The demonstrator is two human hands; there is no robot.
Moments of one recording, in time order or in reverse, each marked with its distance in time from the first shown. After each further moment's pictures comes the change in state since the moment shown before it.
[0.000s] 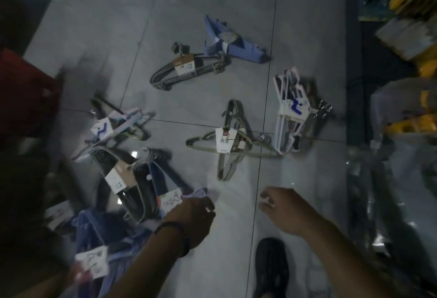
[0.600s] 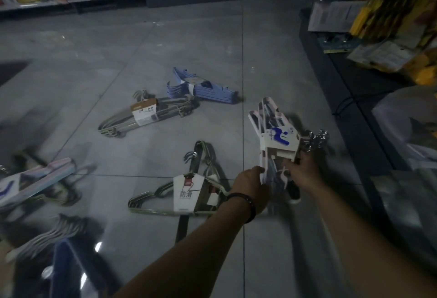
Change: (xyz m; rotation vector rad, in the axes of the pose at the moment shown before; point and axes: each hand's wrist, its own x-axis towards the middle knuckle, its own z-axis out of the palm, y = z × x) left_hand 0.352 0.176 0.099 -0.377 0.337 0.349; right_hand 0.339 0.195 -0.062 0.695 0.756 -0.017
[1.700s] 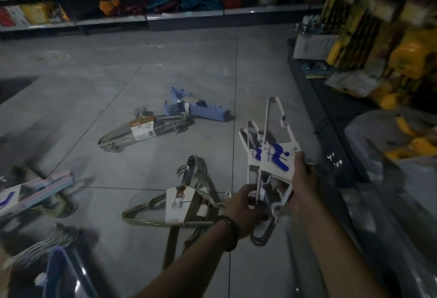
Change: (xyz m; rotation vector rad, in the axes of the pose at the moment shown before) left_hand -0.053 0.014 0.004 -0.405 -0.088 -0.003; right_hand -0.079 -0.054 -0.039 0.786 0.125 0.150
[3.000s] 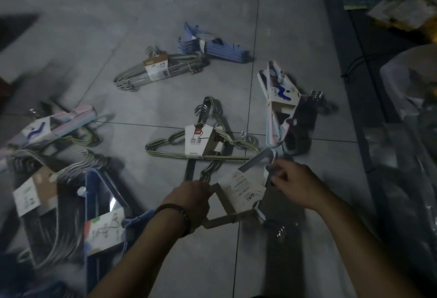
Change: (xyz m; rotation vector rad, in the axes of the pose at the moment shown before) left_hand -0.132 -0.078 -0.072 0.892 -0.028 -0.316; right_hand -0.073 0.083 -0.062 -1.150 -0.616 -0.264
